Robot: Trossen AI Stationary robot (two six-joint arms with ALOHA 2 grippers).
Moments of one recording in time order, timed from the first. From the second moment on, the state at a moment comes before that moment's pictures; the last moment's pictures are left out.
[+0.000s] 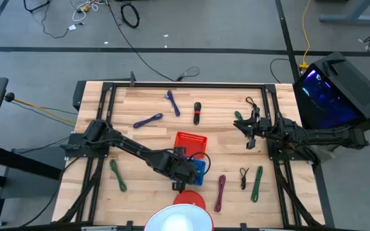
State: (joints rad) left arm -0.36 2.02 1.57 -0.73 -0.32 -0.26; right arm -0.08 0.37 0.02 0.47 0.14 -0.05
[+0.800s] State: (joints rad) left arm -0.17 1.83 1.57 -0.75 -0.68 -0.53; right arm -0.08 0.37 0.02 0.47 0.14 -0.07
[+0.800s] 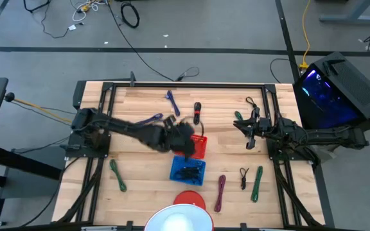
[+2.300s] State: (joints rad) left arm 0.36 2.07 1.57 -0.43 0.06 -0.76; right arm -0.07 0.37 0.02 0.48 0.11 -0.08
